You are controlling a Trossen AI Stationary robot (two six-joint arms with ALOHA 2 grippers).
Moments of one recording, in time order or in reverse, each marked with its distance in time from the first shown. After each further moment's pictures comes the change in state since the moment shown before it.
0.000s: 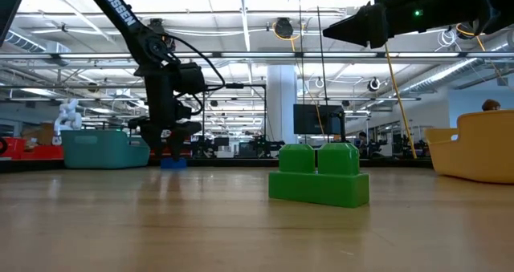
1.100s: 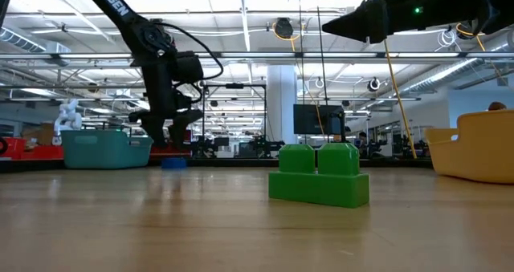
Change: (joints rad) left arm -0.005 -0.072 0.000 -0.024 0.048 -0.005; right arm 0.000 0.000 0.000 0.030 -0.026 -0.001
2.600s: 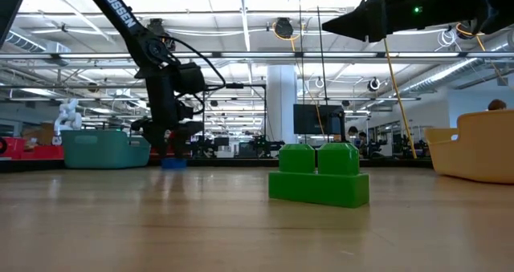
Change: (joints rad) left arm 0.024 0.080 0.000 0.076 -0.025 0.042; right arm -0.006 0.000 0.000 0.012 0.000 0.000
